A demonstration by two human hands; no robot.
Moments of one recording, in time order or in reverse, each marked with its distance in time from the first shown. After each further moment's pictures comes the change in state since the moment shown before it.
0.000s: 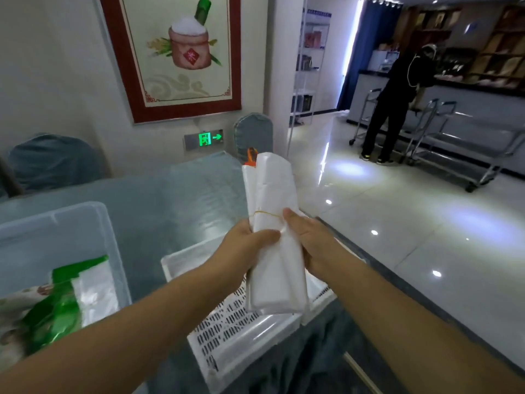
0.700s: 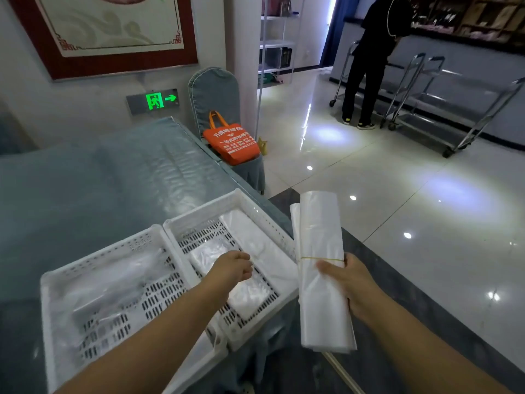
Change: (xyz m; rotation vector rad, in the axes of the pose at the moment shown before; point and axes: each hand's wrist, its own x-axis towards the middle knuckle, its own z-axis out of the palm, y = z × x) left_hand 0.189 -0.158 0.125 0.108 0.087 -0.510; right_hand 0.074 0.052 -0.275 -0.212 0.353 0.234
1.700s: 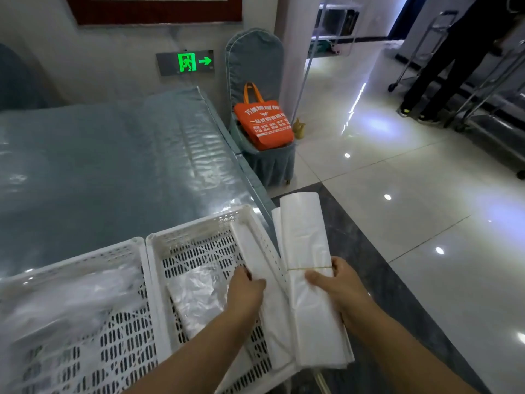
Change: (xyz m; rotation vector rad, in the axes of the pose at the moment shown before) left_hand 0.133 0.021 0.066 -0.038 0.384 -0.075; right_hand 0.167 -0.059 0.034 -0.282 -0.226 0.025
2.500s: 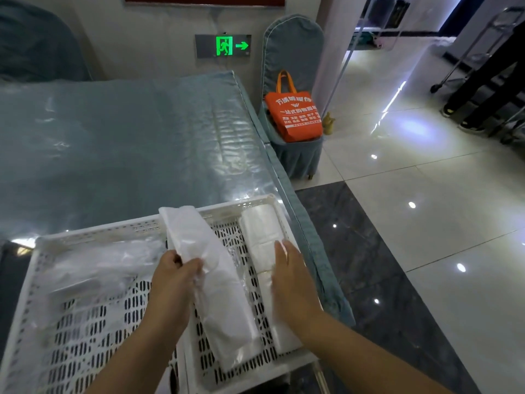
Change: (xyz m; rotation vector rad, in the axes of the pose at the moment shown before) left_hand -0.026 -0.012 -0.134 -0.500 0.245 0.078; right_hand 0.012 0.030 0.106 -1.050 0.070 -0.710
